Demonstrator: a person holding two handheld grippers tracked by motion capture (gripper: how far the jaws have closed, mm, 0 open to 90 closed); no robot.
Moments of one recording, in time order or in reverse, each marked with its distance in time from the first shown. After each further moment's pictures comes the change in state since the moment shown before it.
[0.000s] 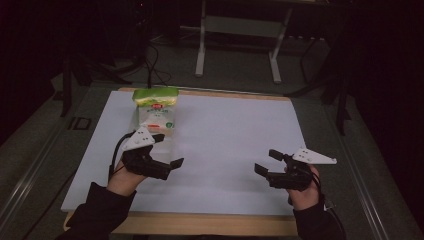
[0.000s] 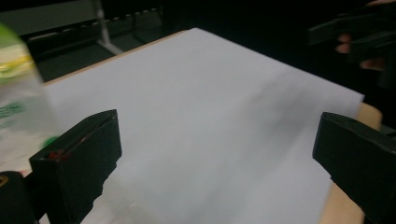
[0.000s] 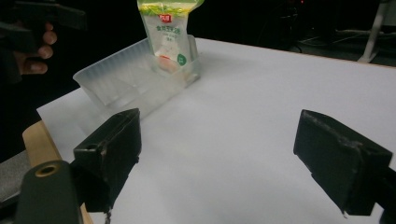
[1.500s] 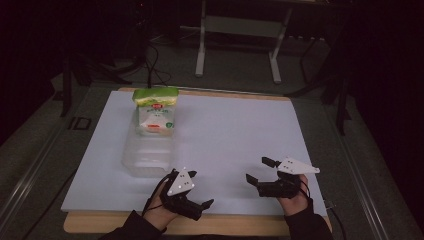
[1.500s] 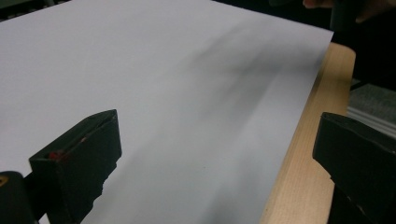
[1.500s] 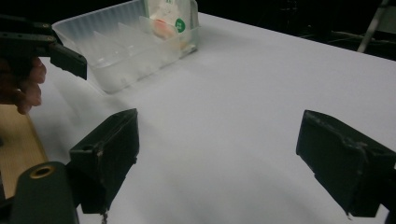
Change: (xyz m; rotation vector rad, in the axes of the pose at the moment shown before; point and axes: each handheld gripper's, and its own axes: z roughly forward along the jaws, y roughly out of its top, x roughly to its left) left arm -0.079 -0.072 0.073 0.084 -0.064 0.103; right arm 0.009 -0.032 0.022 0.058 -0.034 -0.124
